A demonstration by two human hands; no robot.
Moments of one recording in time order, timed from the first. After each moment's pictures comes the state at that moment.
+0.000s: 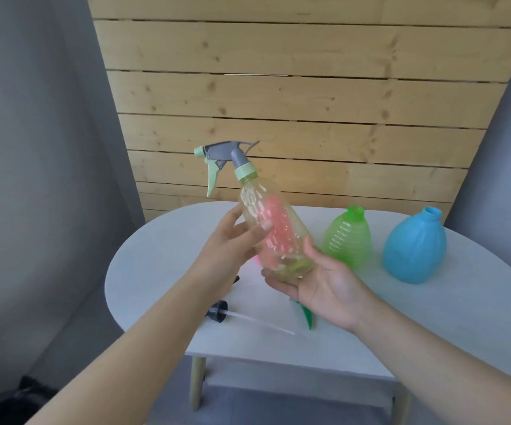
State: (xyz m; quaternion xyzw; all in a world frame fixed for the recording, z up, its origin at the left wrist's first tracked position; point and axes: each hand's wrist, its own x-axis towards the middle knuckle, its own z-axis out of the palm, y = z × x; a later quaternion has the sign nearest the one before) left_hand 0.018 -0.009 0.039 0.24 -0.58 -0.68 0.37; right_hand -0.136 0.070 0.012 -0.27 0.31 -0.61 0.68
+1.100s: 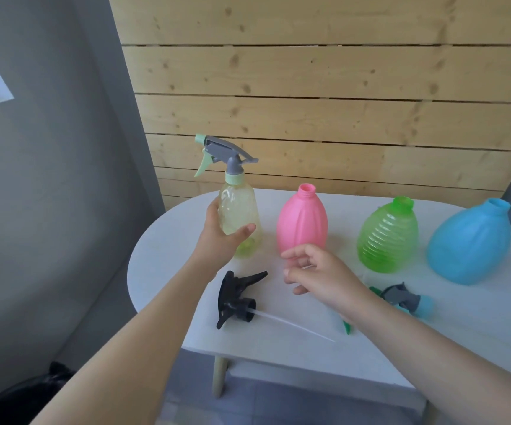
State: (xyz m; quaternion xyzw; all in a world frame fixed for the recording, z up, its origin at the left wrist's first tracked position) left_hand 0.045 -0.099 -0.024 0.45 -0.64 -0.50 0.38; right_hand -0.107 0.030 -0.014 -0.45 0.66 -0.44 0.41
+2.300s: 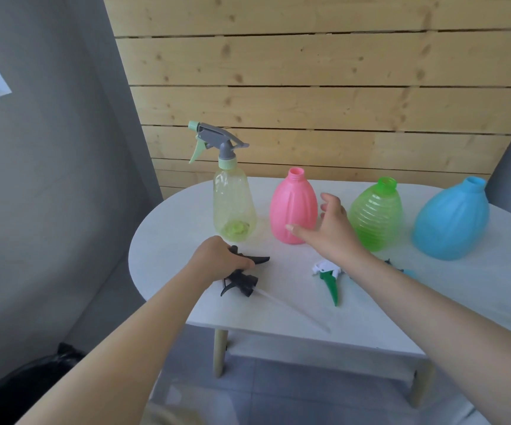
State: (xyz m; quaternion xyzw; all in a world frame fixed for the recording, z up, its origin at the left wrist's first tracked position) left_hand 0.056 -0.049 -0.018 0.59 -0.69 -0.40 0.10; right_hand -0.144 0.008 -0.018 -0.48 0.74 -0.42 0.21
